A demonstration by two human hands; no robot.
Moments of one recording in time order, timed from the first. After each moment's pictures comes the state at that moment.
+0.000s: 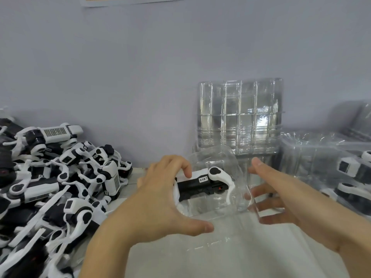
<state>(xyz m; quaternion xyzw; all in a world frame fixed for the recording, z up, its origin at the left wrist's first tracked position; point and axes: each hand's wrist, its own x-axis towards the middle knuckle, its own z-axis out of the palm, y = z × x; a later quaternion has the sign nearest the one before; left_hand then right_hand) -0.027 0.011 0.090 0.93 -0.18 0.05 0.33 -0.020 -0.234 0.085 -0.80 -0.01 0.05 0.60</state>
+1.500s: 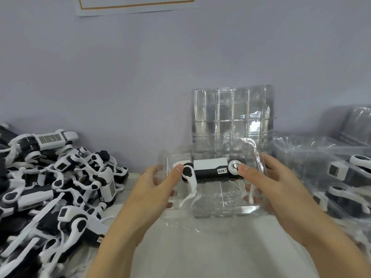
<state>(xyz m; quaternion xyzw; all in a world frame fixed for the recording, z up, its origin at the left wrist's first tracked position) -0.002 0.002 0.072 0.77 0.02 0.07 0.64 -0.006 -0.231 0.070 -0.74 -0.04 -0.10 0.66</state>
